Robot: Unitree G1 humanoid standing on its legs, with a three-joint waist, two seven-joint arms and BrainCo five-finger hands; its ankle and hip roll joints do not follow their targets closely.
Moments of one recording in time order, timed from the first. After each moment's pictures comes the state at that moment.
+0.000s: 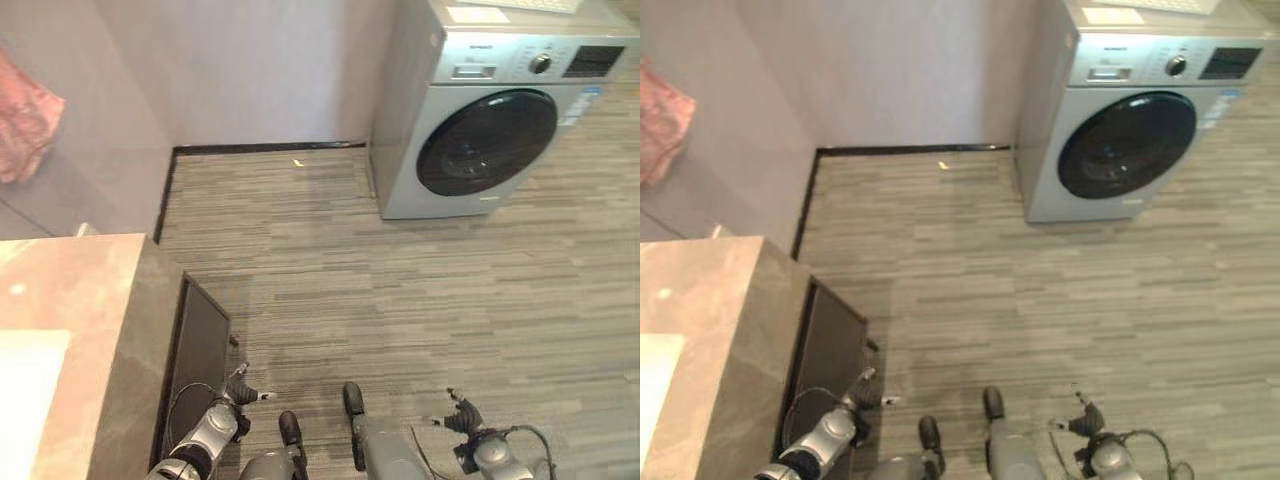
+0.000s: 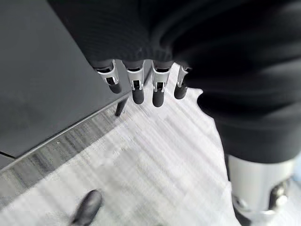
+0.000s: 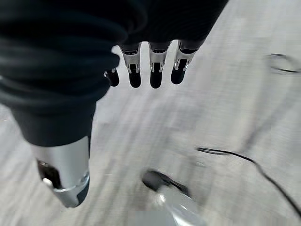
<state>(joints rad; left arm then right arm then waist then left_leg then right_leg) -0.19 0.27 -0.37 1.08 0.13 -0.08 0.19 -0.05 -0.36 0.29 1.01 -0.02 -0.10 -0.15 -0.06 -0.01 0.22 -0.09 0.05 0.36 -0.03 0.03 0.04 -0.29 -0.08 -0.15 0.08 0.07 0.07</state>
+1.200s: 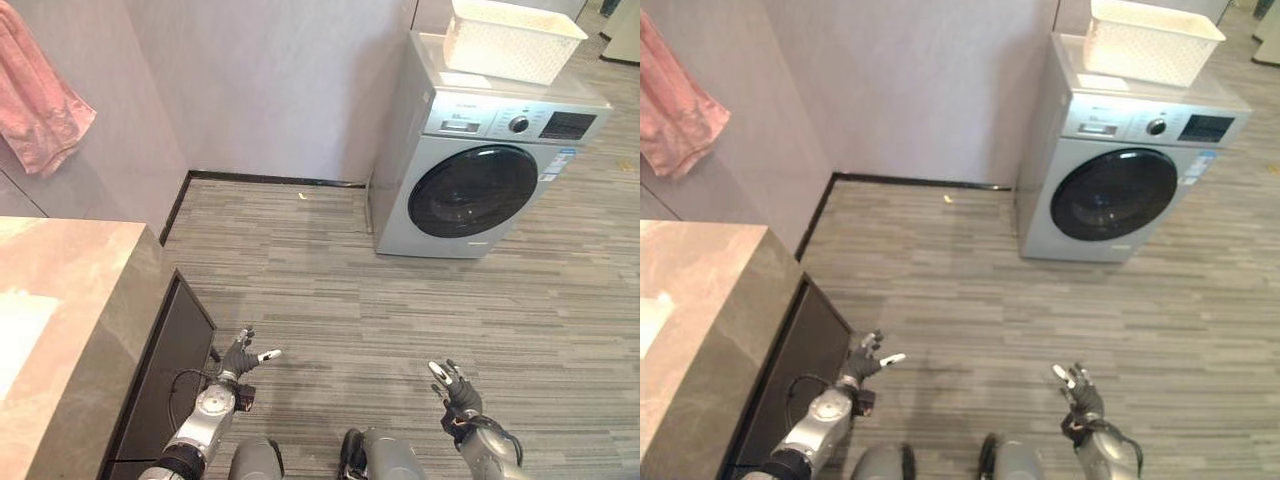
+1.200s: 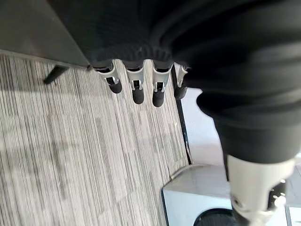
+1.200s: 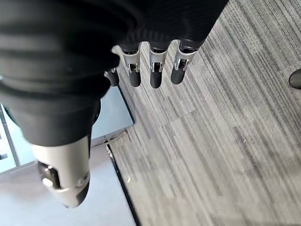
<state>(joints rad) -0.14 0.31 -0.33 0.71 -0.25 -0.13 0.15 0.05 -0.29 0.15 0.71 0.73 -0.17 -0.03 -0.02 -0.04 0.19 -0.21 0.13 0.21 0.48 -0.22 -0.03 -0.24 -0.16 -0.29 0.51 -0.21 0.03</state>
